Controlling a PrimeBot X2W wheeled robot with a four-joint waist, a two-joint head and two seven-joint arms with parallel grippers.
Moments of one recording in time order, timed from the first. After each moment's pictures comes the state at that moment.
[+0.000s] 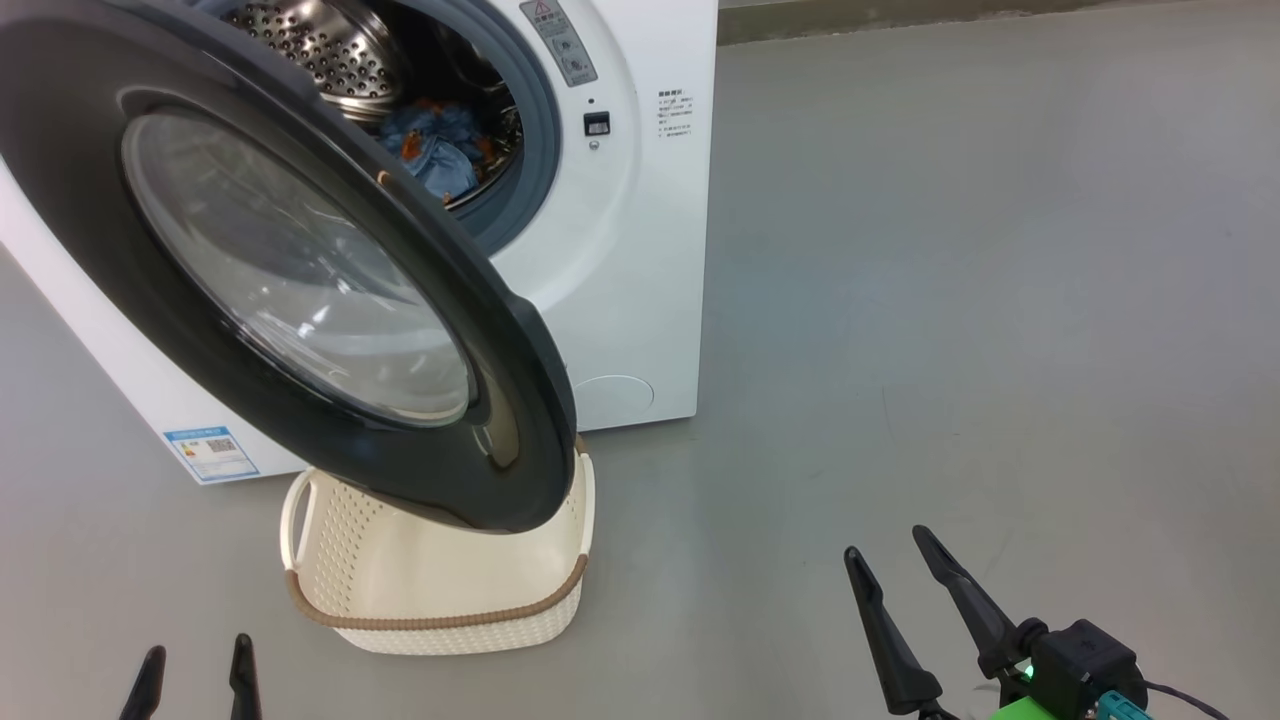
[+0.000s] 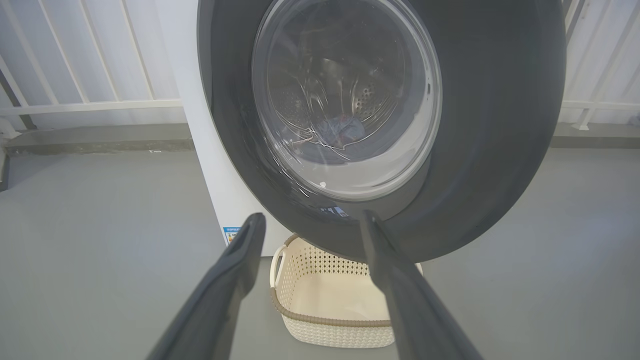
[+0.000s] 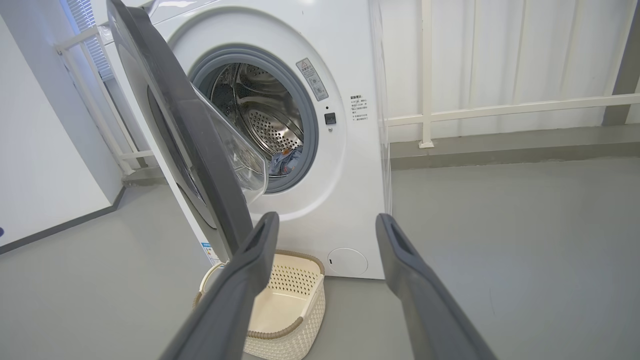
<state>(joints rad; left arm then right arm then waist) 0.23 0.20 0.00 -0.03 -0.30 0.09 -0.26 0.06 -0.05 0.18 0.03 0.24 0.13 -0.25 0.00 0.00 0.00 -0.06</state>
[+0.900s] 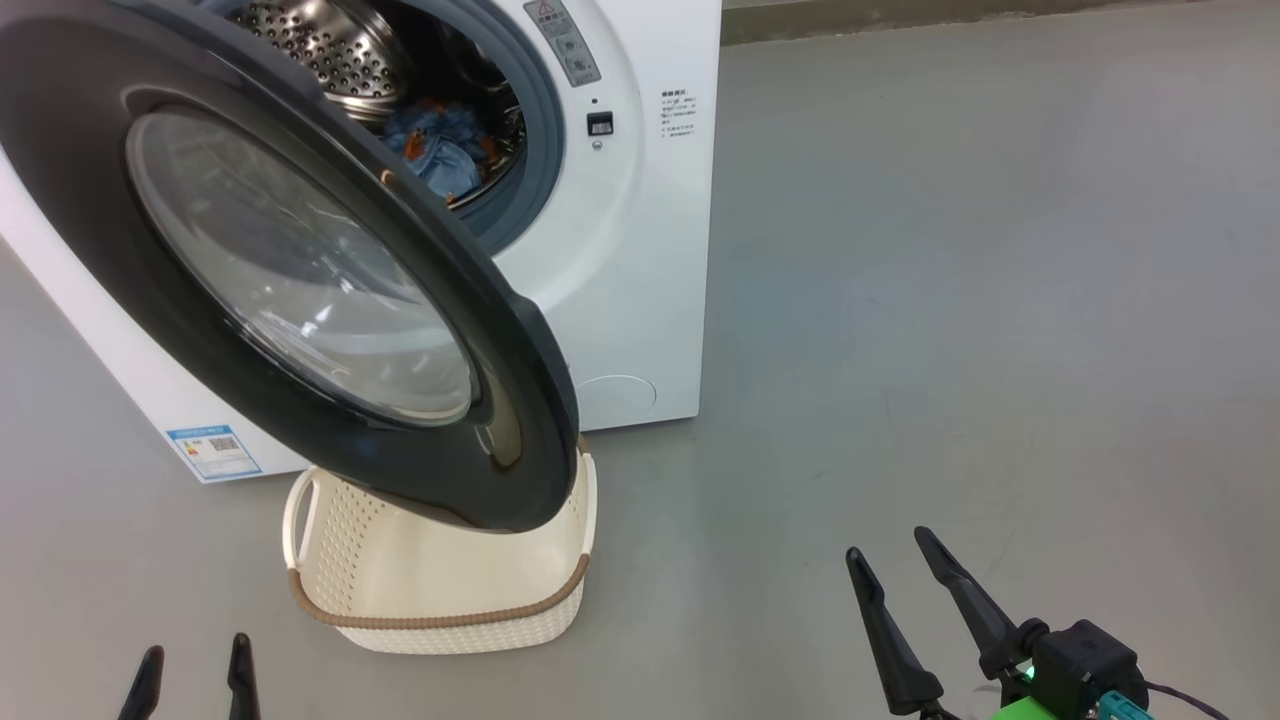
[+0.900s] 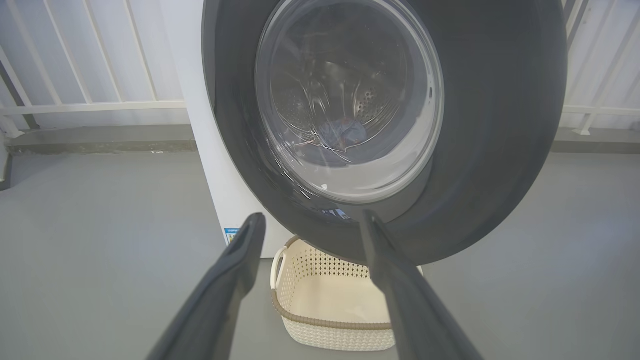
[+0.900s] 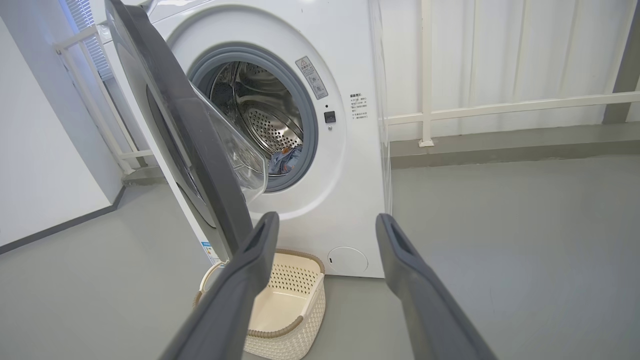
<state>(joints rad) 0.23 0.16 0.04 -0.03 -0.27 0.06 -0.26 0.06 -0.05 0.17 0.04 0.24 0.13 -0.25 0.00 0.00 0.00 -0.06</state>
